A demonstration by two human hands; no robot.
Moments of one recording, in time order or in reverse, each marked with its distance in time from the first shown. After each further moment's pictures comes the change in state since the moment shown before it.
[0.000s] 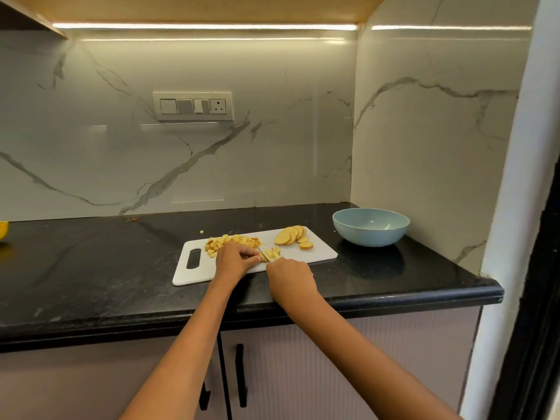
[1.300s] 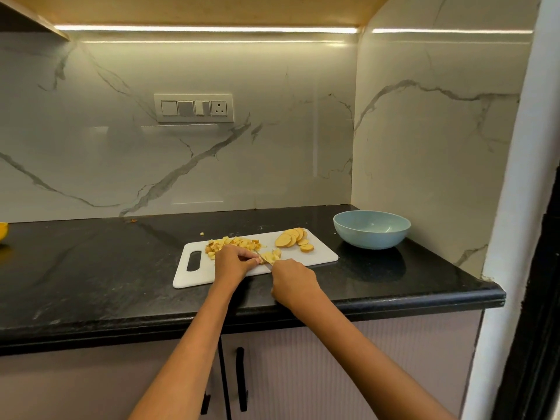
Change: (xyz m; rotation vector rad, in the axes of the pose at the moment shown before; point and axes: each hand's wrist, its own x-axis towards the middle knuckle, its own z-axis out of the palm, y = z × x) left_hand 0.000 -0.005 0.001 -0.065 0.018 -0.012; right_hand 0.006 0.007 0.002 0.235 -0.055 0.118
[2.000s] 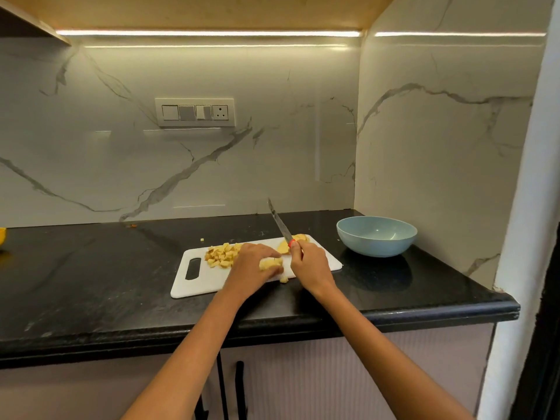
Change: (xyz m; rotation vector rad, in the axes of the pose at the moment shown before) left_hand 0.007 0.010 0.015 0.259 -0.114 0.406; right_hand 0.055 0.044 0.018 0.622 0.416 0.064
